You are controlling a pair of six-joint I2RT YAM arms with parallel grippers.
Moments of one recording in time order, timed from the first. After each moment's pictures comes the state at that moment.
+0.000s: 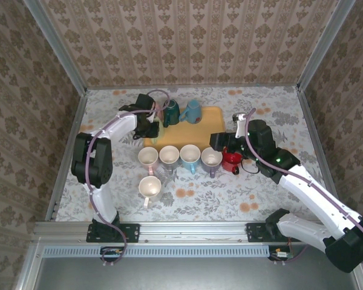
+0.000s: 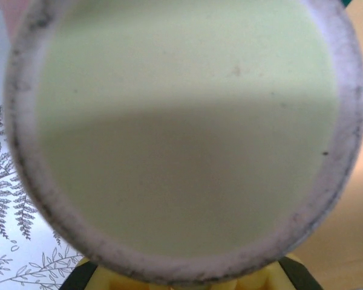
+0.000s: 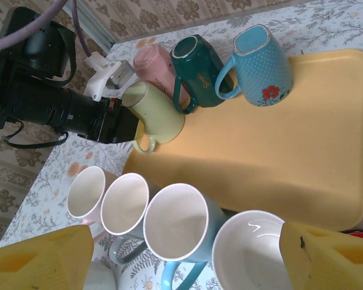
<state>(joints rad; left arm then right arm) -0.37 1.89 1.43 -0.75 0.07 -0.23 0.50 1.01 0.89 -0.36 -0.11 0.49</state>
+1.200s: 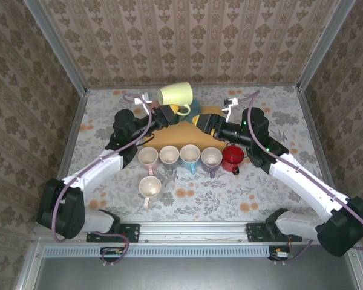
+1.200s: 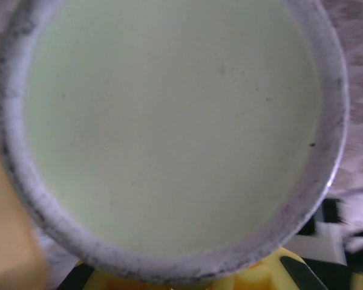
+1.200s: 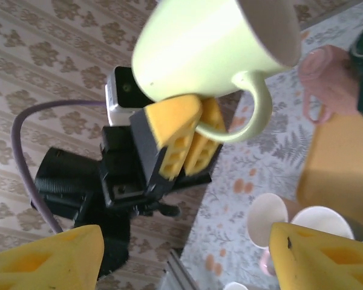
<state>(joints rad) -0.50 1.33 0.83 0.64 0.57 -1.13 0.51 1.17 0.97 0.09 -0.47 0.98</state>
